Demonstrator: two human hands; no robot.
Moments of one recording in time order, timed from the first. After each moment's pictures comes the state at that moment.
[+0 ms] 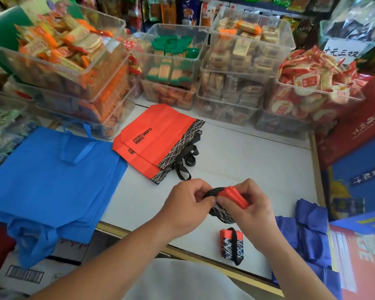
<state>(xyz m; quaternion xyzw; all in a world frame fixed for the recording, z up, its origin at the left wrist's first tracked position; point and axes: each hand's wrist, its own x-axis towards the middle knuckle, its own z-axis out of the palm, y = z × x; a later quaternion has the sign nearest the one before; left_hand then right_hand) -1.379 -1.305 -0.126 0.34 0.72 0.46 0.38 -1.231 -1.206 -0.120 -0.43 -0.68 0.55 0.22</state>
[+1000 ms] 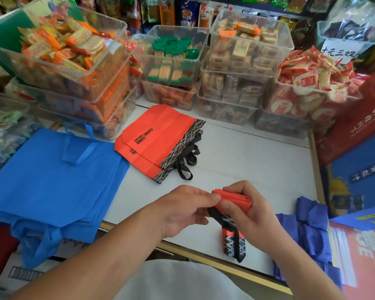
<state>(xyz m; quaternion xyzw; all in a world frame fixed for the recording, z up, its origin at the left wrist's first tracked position) -1.392 -1.313 -0.105 0.13 0.56 0.48 0.67 -1.219 -1.214 -0.107 -0.33 -0.77 0.53 0.17</state>
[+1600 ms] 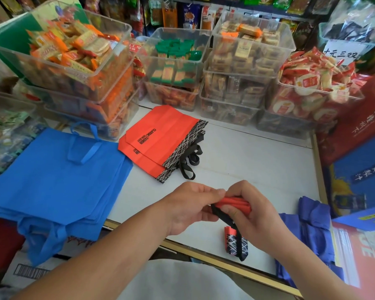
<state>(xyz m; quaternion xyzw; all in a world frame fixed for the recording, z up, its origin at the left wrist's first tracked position) -1.384 -1.314 -0.097 0.13 0.56 0.50 0.65 -1.214 -1.213 -0.109 -0.21 -0.86 0.43 0.20</state>
